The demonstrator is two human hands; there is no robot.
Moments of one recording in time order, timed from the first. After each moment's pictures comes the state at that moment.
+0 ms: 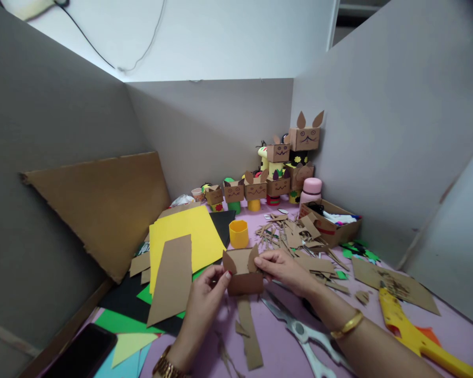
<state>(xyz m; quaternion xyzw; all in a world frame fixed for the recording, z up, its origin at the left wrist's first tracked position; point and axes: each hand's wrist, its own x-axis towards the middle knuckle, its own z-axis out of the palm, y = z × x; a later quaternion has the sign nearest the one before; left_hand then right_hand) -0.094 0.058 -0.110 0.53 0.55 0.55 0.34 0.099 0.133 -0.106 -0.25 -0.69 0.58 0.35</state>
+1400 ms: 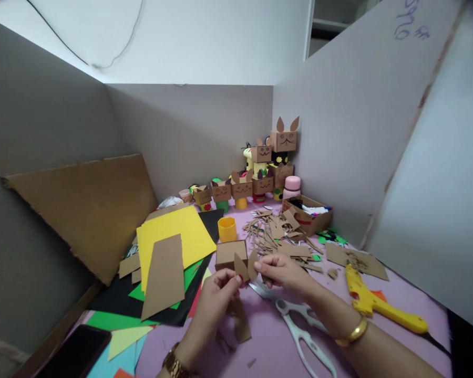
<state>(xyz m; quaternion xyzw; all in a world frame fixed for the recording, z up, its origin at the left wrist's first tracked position) -0.053 0.032 -0.088 0.51 0.52 0.51 0.46 0.122 0.081 -0.097 -0.30 -0.65 0.60 0.35</state>
